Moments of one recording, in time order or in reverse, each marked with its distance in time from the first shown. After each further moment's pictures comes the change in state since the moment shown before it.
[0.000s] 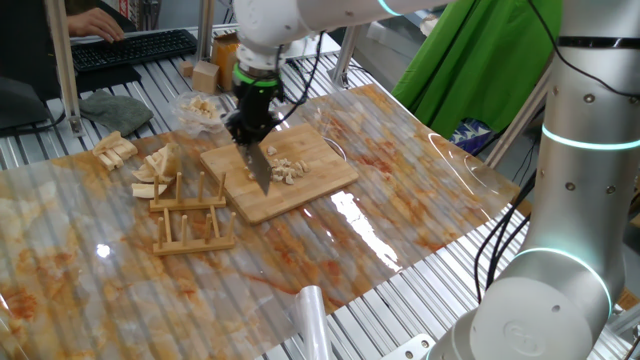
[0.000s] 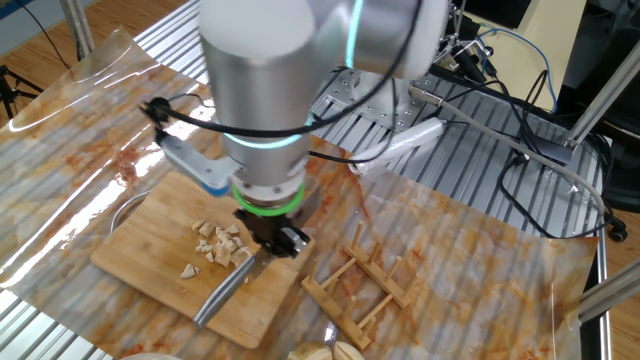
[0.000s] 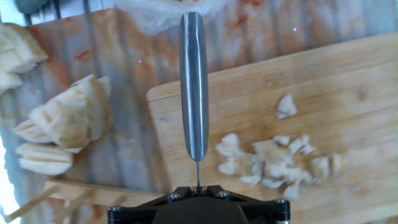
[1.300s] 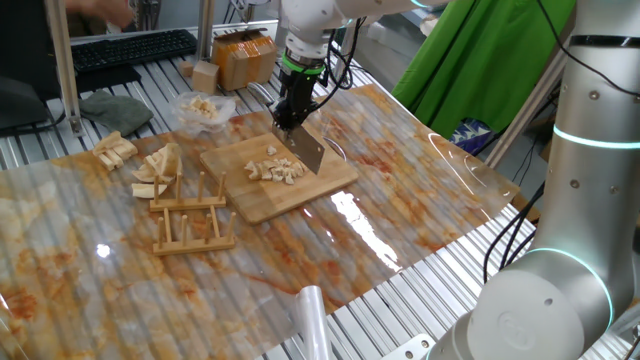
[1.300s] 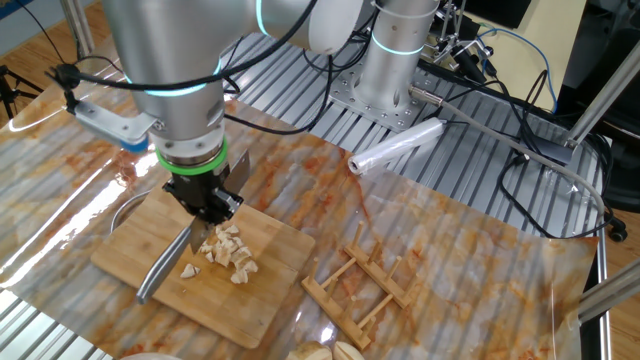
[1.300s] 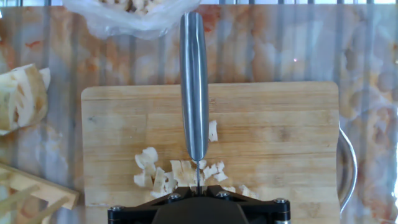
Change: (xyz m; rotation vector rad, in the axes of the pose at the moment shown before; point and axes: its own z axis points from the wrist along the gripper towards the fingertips) arm -0.034 -0.114 -0.003 -0.011 -0.034 -0.187
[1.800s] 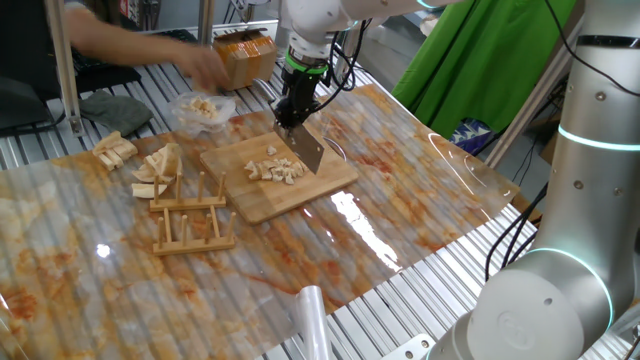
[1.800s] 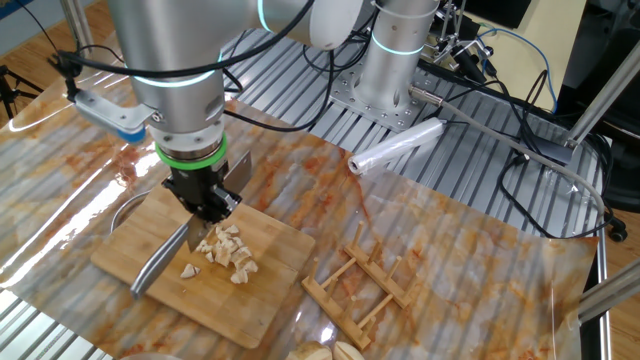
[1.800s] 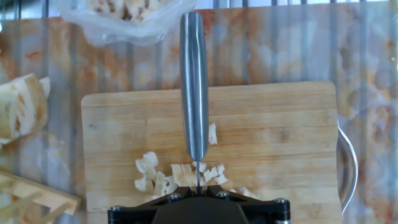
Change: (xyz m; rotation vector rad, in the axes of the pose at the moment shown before) arm 0.002 -0.003 -0.007 0.001 -0.022 -0.031
